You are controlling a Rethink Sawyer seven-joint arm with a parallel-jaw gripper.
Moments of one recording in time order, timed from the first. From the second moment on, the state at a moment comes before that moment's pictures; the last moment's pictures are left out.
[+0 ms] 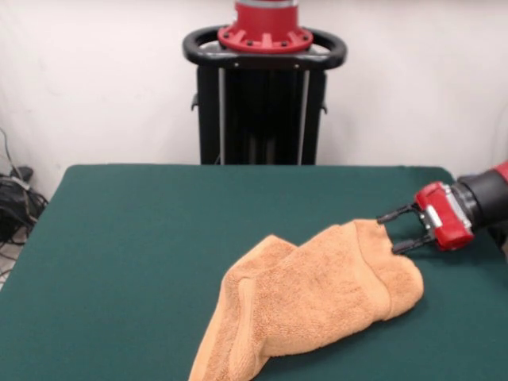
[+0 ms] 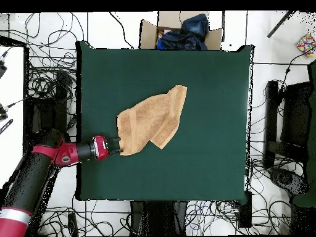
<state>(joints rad) 0.86 0.38 -0.91 0.86 -0.03 1.16 3.45</state>
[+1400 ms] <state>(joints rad) 0.87 0.40 -0.89 0.65 -0.14 1.23 3.45</state>
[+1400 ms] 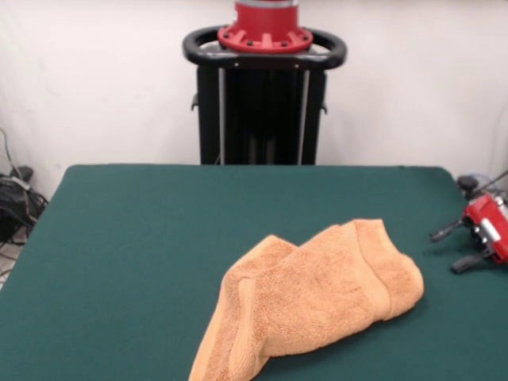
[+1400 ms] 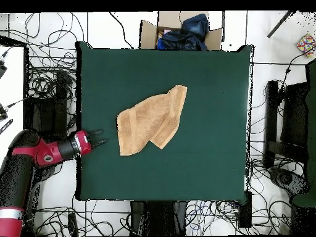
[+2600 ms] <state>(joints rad) 0.85 0.31 -0.81 0.75 -0.22 1.06 3.45</state>
